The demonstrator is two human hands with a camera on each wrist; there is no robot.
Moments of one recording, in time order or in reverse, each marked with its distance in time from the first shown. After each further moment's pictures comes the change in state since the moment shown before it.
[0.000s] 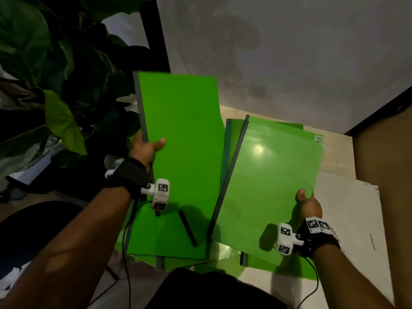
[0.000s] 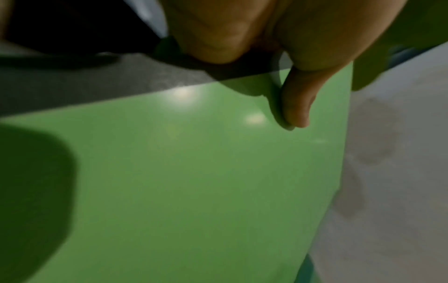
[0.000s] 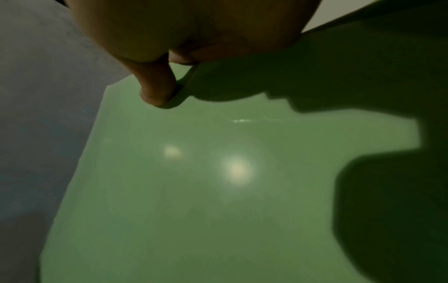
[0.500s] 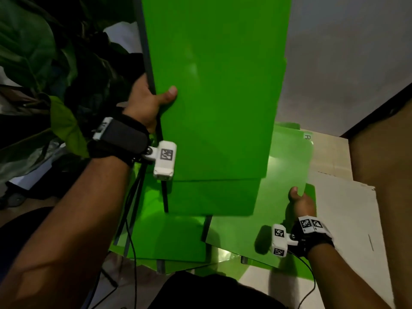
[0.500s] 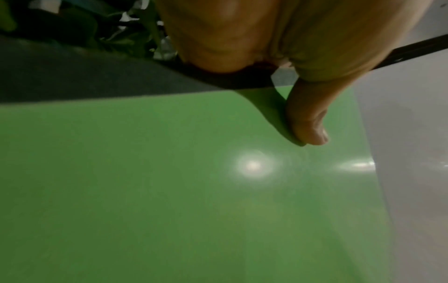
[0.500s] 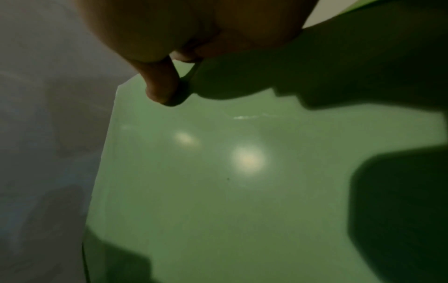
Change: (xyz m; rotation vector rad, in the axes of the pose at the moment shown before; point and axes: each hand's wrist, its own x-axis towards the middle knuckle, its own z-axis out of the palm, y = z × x) left_hand -0.021 0.132 0.027 -0.172 -0.332 0.378; right_hand -0.013 -0.011 0.012 0.042 -0.025 -0.056
